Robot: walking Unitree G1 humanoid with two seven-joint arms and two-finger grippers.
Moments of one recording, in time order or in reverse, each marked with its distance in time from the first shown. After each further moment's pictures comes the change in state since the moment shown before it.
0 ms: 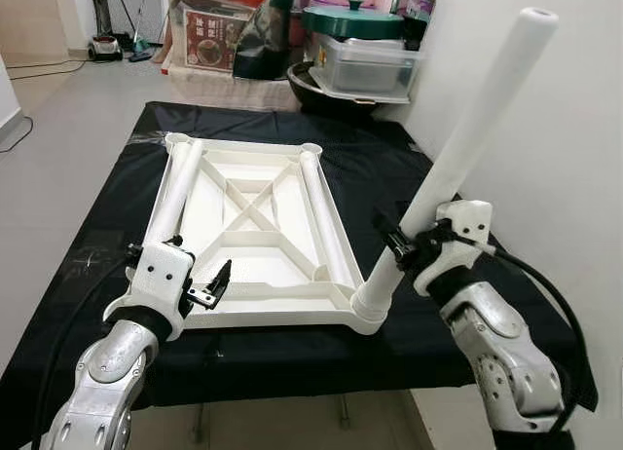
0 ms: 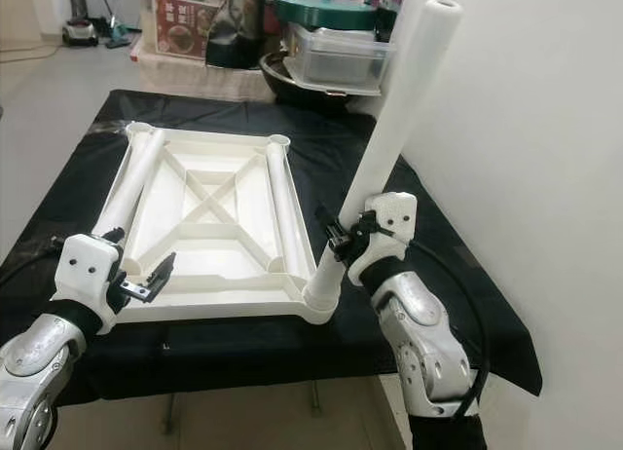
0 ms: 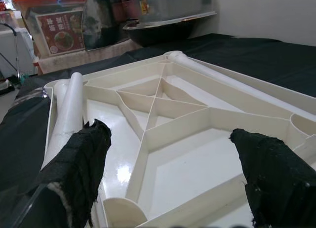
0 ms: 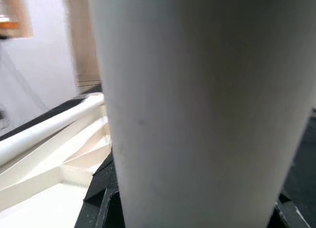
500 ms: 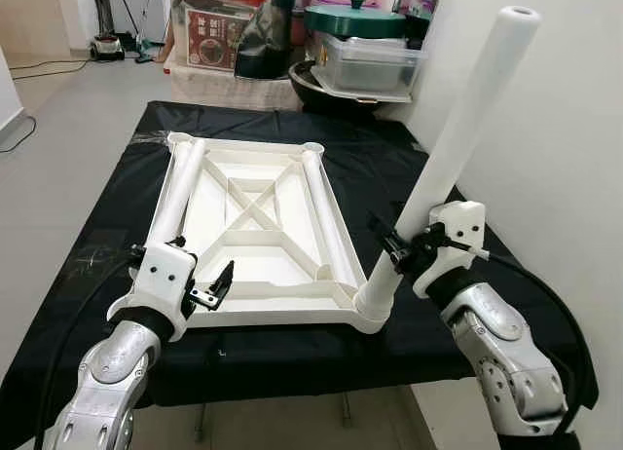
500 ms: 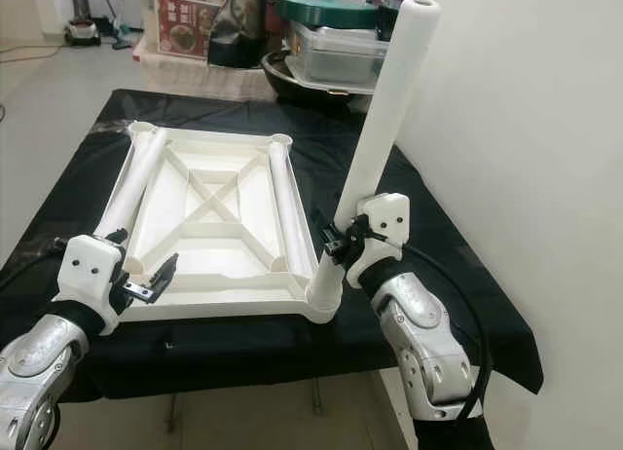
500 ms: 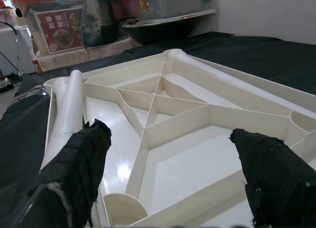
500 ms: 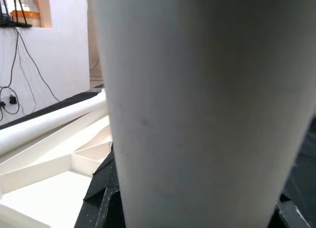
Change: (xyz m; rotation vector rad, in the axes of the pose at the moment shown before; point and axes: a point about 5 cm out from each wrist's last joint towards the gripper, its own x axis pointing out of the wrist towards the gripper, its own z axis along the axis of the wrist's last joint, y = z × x) left arm 0.000 -0.003 0.000 -0.006 0.000 -0.009; right arm -0.011 -0.002 0.004 -0.100 -0.035 0.081
